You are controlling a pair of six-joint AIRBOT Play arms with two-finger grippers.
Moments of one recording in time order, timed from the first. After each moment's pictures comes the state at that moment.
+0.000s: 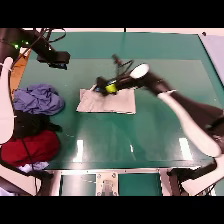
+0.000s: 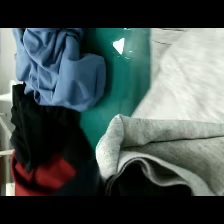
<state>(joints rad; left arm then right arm) -0.12 -1.72 2.05 1.35 -1.57 -1.49 0.56 -1.78 1.50 -0.53 0.80 1.47</state>
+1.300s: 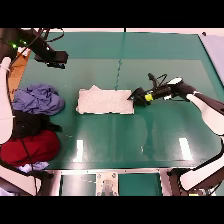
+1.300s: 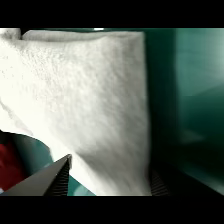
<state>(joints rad) -0.12 -1.72 2.05 1.36 -1.57 -1.48 0.05 -1.78 1.19 -0.53 1.13 1.18</state>
